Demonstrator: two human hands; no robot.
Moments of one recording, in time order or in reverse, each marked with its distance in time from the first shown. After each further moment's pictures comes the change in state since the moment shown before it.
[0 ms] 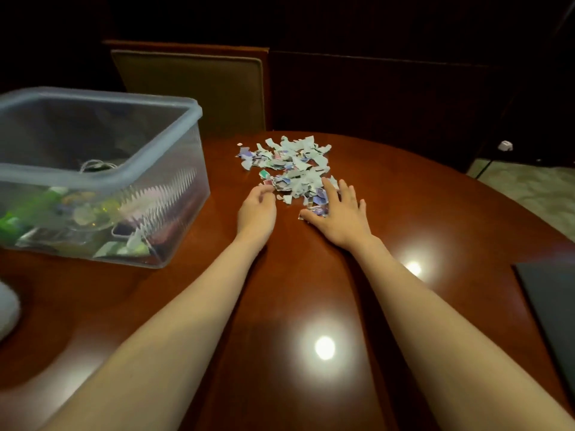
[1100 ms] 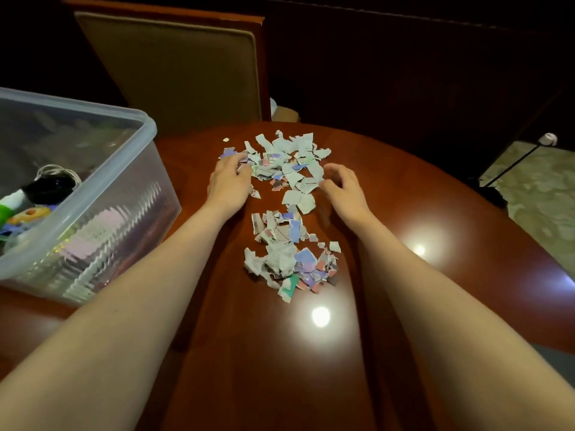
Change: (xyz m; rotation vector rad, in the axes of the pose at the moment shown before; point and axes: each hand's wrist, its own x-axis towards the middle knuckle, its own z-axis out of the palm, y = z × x) left_hand 0.120 0.026 0.011 0.352 0.009 0.009; right_hand 0.110 0.033 -0.026 0.659 -0.022 0.036
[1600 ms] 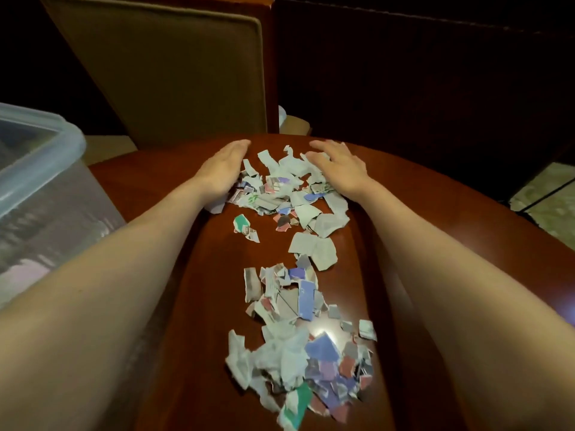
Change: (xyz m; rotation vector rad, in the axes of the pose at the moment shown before) left_hand 0.119 -0.017 0.014 0.034 -0.119 0.014; right_hand 0.148 0.006 0.030 -0.440 -0.140 -0.177
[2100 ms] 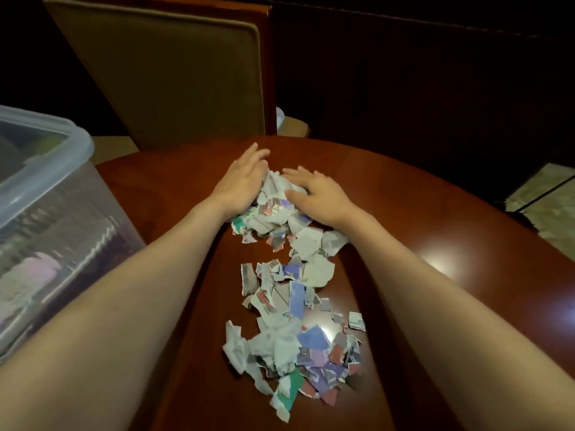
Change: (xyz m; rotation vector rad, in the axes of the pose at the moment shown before) left_hand -0.018 0.009 0.022 0.081 -0.061 0.207; right_hand -0.040 -0.022 0.012 -0.059 -0.189 -0.255
